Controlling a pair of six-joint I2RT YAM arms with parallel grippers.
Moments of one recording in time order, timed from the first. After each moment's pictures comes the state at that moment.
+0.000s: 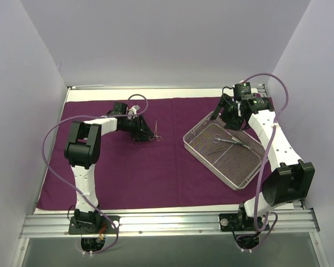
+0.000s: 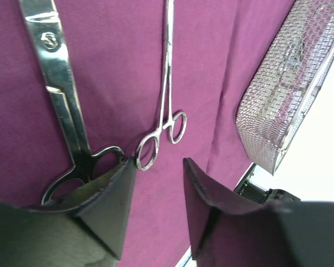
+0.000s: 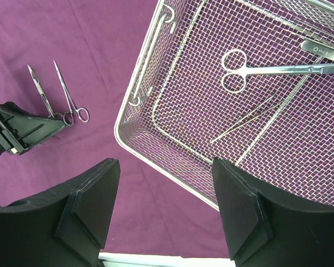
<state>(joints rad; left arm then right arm) -0.22 2.14 1.36 -0.24 0.74 -0.59 0.15 1.52 1.44 -0.89 -0.07 0.63</state>
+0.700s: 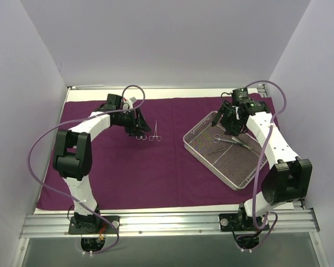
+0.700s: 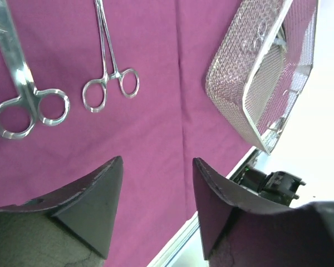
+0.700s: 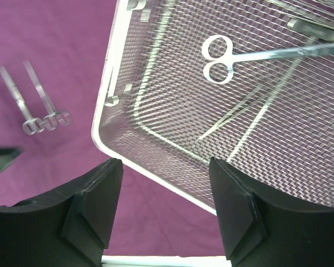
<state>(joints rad) -0.22 1.94 1.37 -0.42 0.72 -0.51 0.15 1.52 1.37 -0.87 -0.05 0.66</state>
